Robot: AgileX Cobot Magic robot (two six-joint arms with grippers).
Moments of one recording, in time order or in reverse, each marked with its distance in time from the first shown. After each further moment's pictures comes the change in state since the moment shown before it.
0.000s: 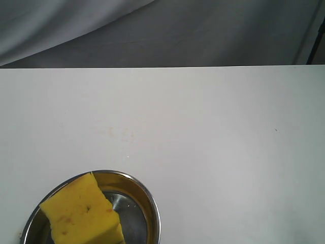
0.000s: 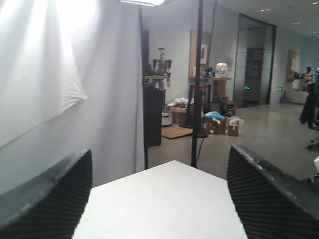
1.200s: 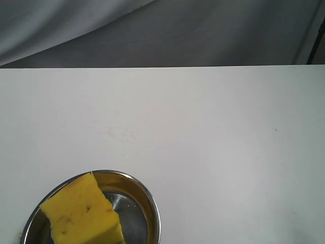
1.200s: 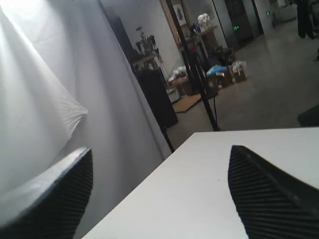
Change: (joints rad) left arm 0.002 0.177 0.000 -0.205 0.069 0.675; right arm 0.000 0.000 0.000 0.000 0.000 0.000
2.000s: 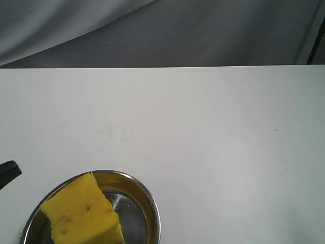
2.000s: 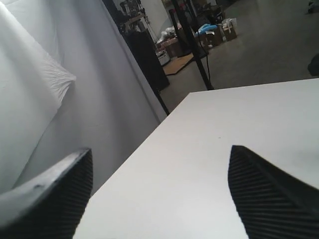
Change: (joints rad) left arm 0.000 0.231 0.000 -0.023 -0.015 0.209; right arm 0.000 0.000 0.000 0.000 0.000 0.000
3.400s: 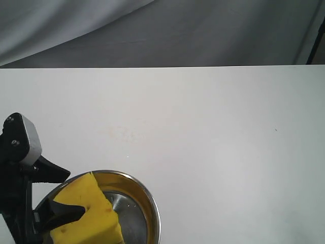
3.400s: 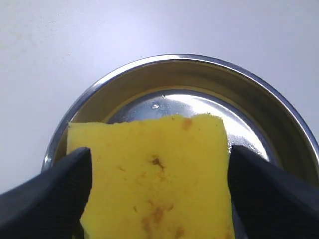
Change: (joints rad) left arm 0.000 0.758 -0.002 0.315 -0.001 -0.187; right arm 0.000 0.000 0.000 0.000 0.000 0.000
